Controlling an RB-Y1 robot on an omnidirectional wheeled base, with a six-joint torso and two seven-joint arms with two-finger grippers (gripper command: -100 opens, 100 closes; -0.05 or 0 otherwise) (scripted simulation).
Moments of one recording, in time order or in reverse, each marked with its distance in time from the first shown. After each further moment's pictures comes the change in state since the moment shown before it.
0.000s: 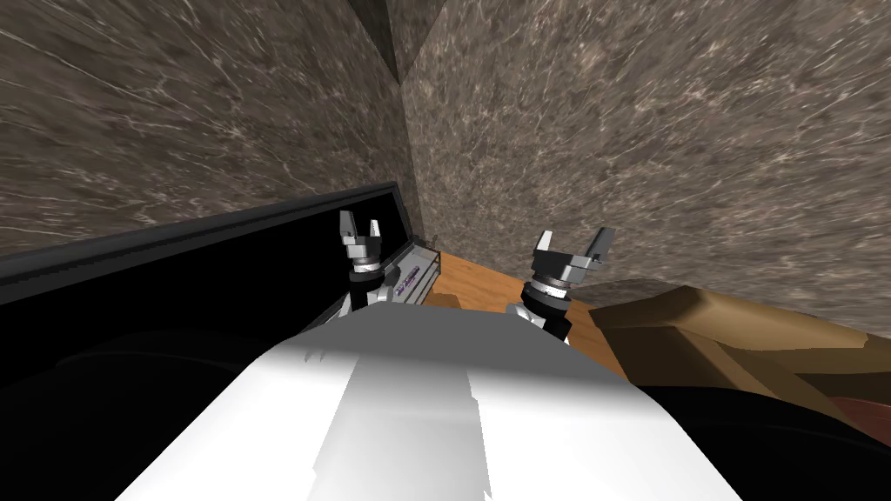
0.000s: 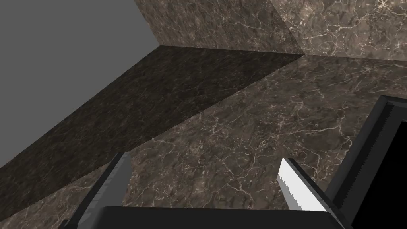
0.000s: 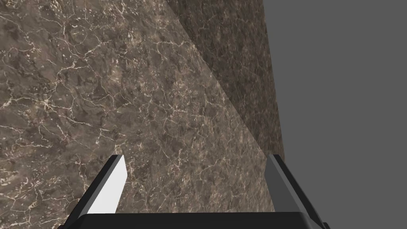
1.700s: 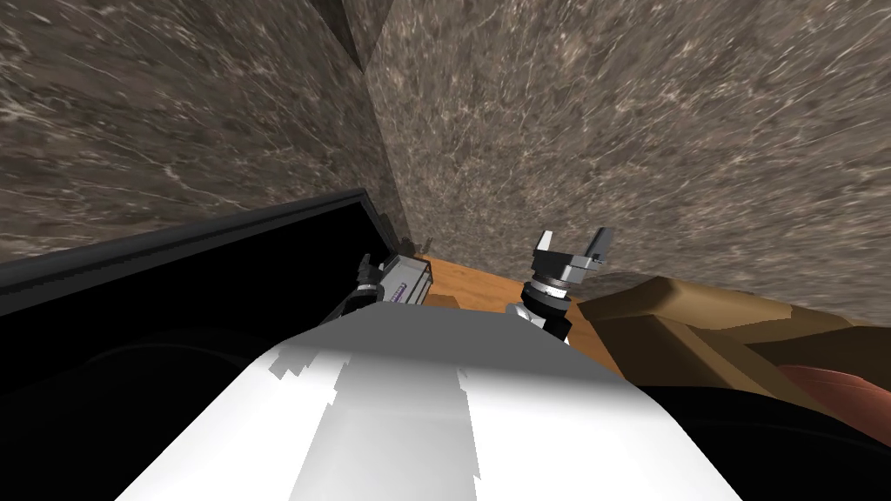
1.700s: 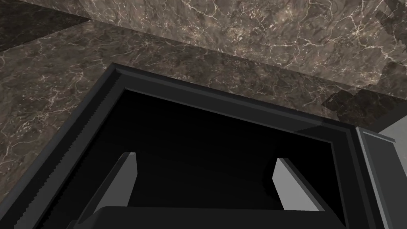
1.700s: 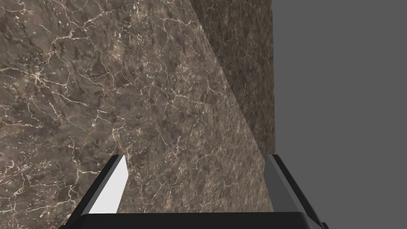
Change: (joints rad) left arm 0.167 0.176 0.063 0.308 0.372 0.316 0.080; right arm 0.000 0.000 0.000 0.000 0.000 0.000 0.000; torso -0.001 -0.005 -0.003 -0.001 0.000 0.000
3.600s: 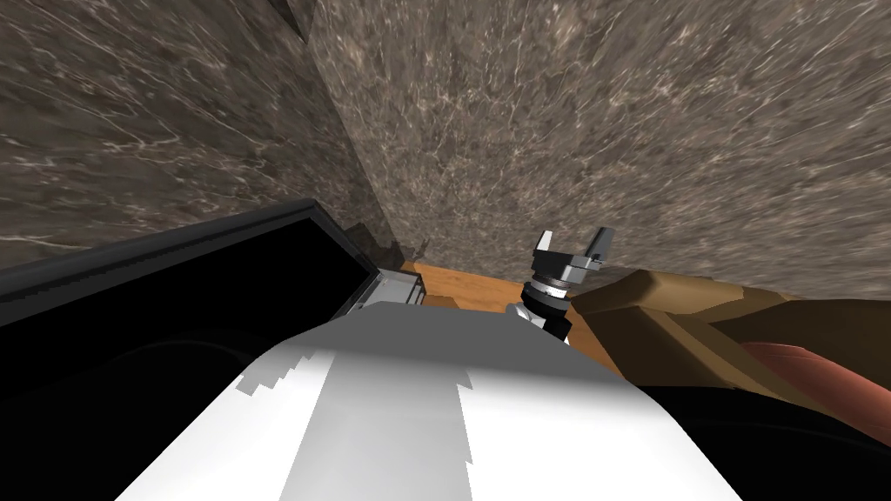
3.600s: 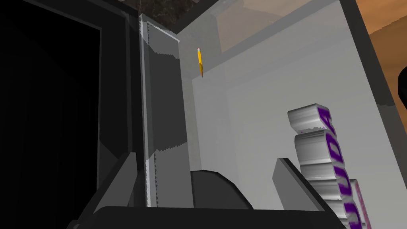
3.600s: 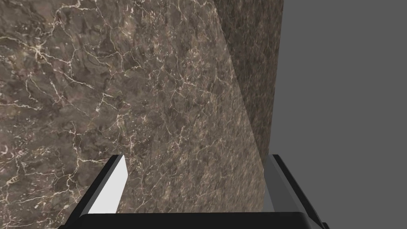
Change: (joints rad) left arm 0.168 0.019 0.045 0.383 0.378 0.282 0.084; right arm 0.000 0.000 0.000 0.000 0.000 0.000 0.000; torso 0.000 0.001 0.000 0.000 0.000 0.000
